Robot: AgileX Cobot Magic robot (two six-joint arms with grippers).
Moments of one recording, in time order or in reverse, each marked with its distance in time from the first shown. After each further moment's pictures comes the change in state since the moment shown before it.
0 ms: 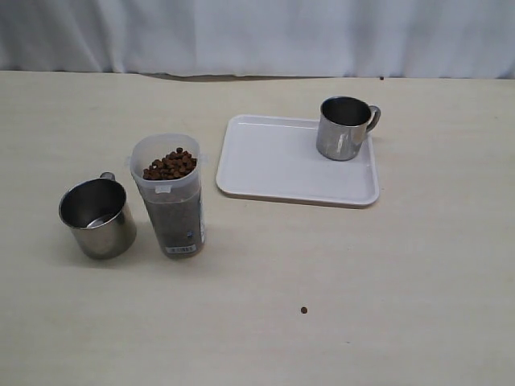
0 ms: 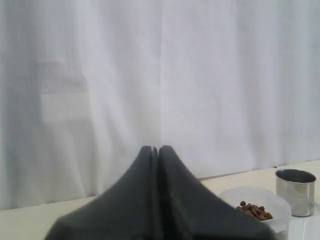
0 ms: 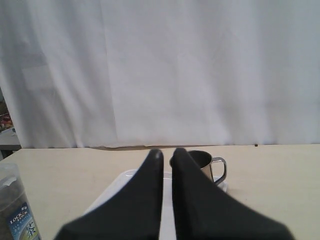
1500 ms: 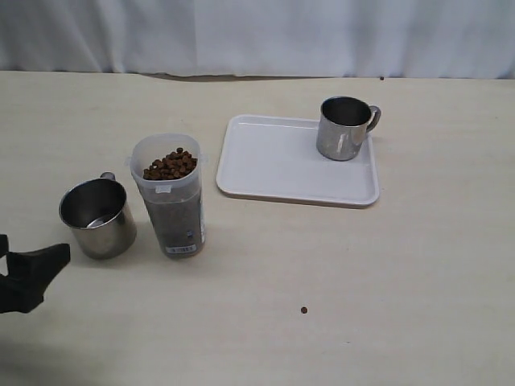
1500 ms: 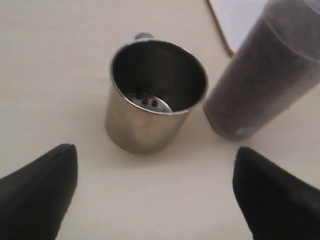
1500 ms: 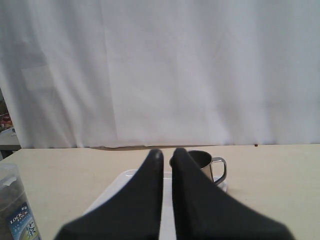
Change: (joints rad) left arm 0.000 1.050 -0.031 -0.250 -0.161 0.298; right arm 0.000 0.000 0.000 0.000 0.002 0.000
